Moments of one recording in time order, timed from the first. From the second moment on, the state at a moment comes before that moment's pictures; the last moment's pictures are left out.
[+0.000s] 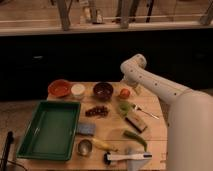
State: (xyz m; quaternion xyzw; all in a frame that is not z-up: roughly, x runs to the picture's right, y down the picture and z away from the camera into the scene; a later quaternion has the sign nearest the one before) arm 0.175 0.001 0.923 -0.21 -0.05 -0.41 0.89
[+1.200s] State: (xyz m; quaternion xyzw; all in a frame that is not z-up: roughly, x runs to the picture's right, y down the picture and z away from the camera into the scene) arm 0.162 0.040 0.957 -0.25 -0.14 -0.39 0.87
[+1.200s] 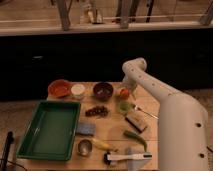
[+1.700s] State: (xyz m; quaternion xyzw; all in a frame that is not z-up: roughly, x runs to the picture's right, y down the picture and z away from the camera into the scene) arm 0.163 0.046 0.962 -0.26 -0.15 -0.39 0.87
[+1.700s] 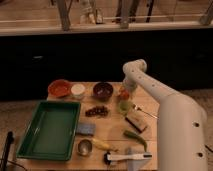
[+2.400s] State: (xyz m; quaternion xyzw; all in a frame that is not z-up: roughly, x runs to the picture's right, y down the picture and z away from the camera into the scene) arm 0.159 0.032 0.948 -0.24 -0.15 -0.39 0.88
